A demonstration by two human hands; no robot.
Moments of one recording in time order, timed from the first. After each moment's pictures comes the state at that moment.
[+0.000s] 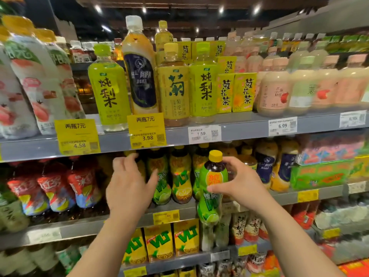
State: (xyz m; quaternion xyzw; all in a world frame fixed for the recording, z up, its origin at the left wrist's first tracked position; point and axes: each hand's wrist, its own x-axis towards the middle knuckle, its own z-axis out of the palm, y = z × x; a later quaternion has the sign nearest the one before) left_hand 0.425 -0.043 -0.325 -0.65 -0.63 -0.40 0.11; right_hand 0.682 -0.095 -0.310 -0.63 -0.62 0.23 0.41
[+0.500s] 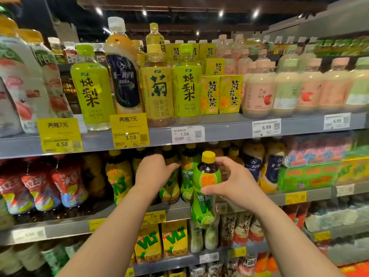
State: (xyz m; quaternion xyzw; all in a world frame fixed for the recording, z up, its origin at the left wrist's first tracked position) left_hand 0.508 -0.002 -0.305 -0.73 -0.64 -0.24 -0.03; right_hand 0.713 -0.103 -0.304 -0.61 -0.64 0.24 0.39
